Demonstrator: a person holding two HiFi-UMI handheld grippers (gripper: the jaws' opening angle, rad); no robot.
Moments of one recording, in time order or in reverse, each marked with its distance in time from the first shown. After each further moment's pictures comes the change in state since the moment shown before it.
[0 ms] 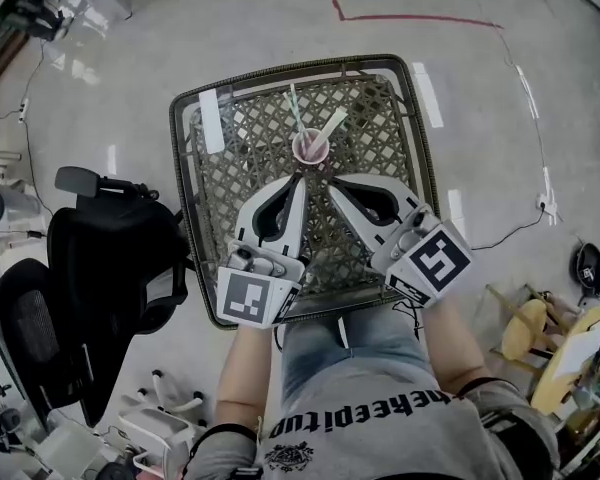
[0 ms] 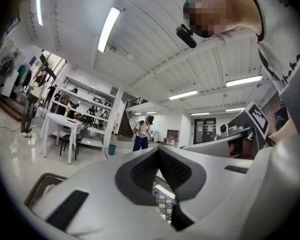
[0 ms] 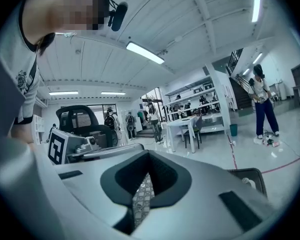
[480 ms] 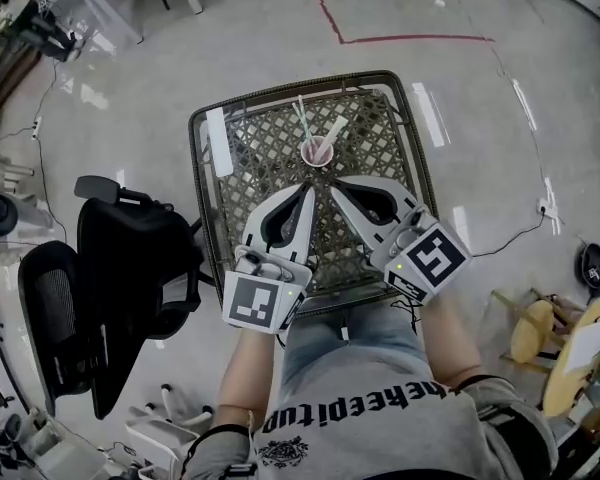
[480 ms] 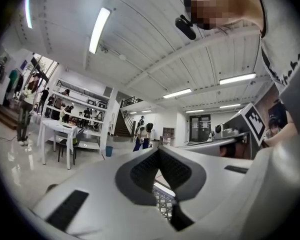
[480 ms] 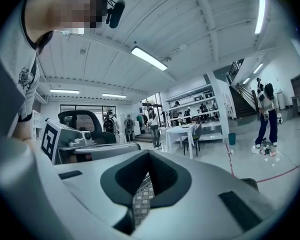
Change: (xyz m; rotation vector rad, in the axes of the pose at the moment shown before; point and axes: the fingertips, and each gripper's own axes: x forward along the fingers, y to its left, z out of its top) left arm -0.029 -0.025 0.044 0.050 0.027 -0.050; right arm -0.014 0.035 0.034 -0.054 -0.056 -0.032
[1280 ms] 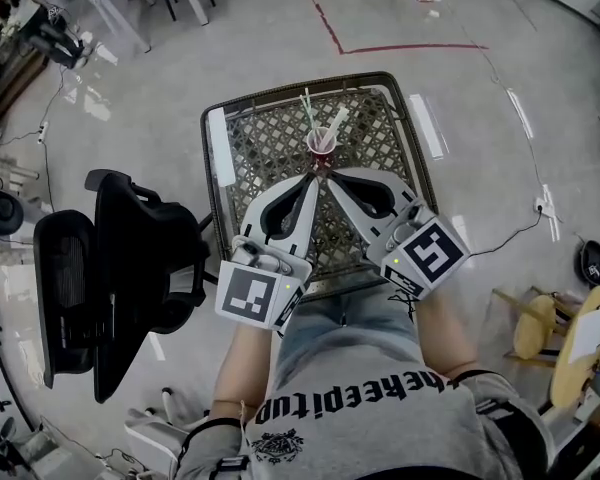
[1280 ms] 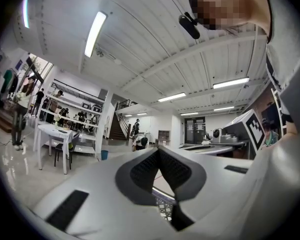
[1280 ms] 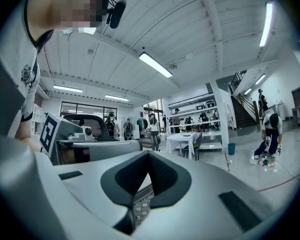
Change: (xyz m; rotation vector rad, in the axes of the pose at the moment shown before) left arm -0.040 -0.024 0.049 0.019 -0.035 -0.056; right arm -0.017 0.051 0.035 -0.072 -0.062 -0.020
